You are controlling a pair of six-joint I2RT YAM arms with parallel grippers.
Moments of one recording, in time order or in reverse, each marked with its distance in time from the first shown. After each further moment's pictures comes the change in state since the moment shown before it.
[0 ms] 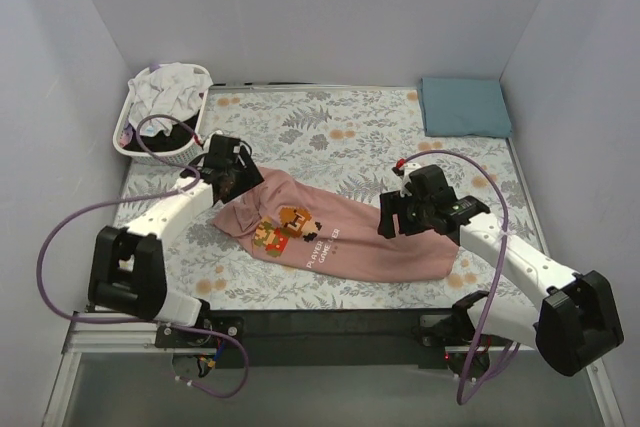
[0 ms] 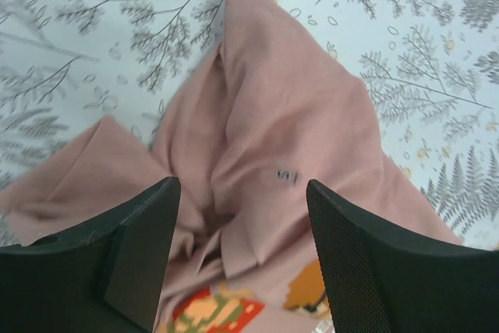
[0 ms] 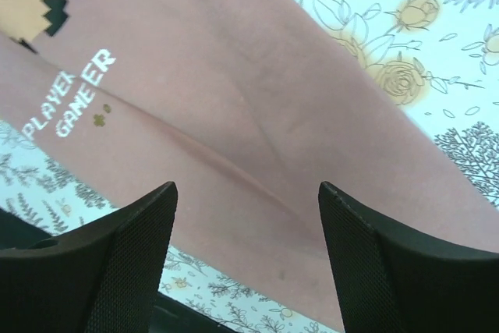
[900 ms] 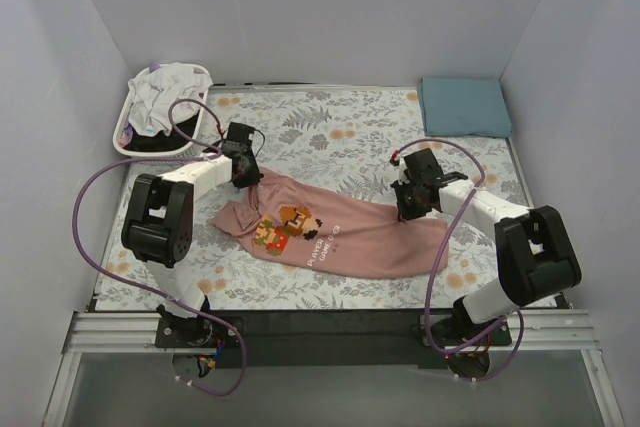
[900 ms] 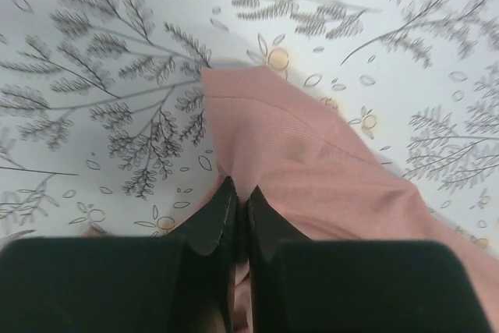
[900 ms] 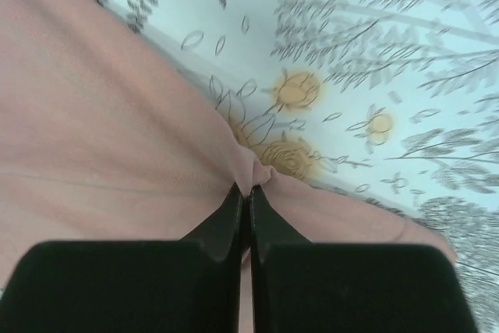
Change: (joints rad) left arm 0.016 0.413 0.194 0.084 0.003 0.185; right arm -0.131 0.385 0.110 0.080 0.064 -0.175
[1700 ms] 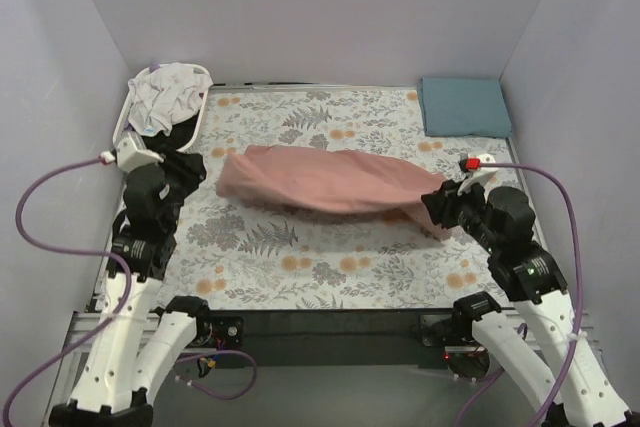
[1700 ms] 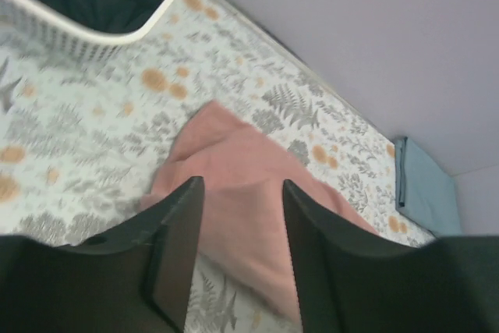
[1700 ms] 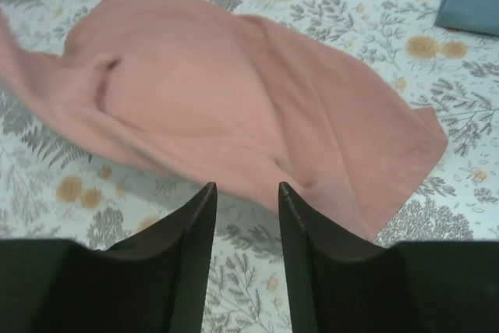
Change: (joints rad) left arm 0.099 -1.067 -0.192 -0.066 -0.111 -0.125; right arm -0.006 -0.951 -0.055 -0.075 -0.001 0.051
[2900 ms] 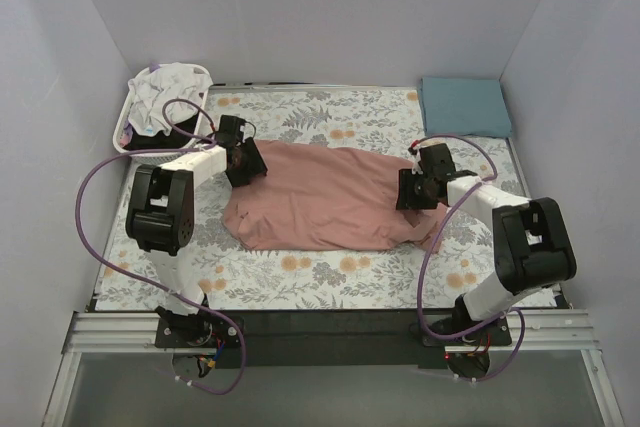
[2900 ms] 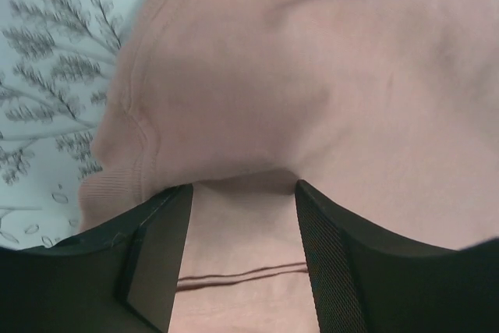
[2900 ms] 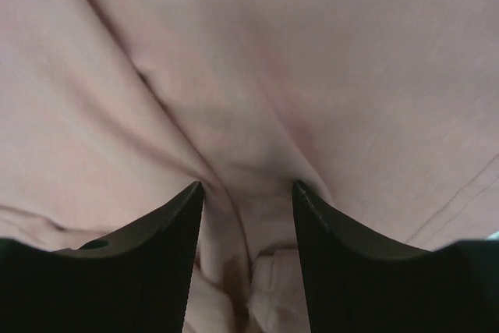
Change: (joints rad) left arm -0.037 1.138 0.267 0.029 0.253 0.063; right arm -0.100 0.981 0.034 0.204 -0.019 0.059
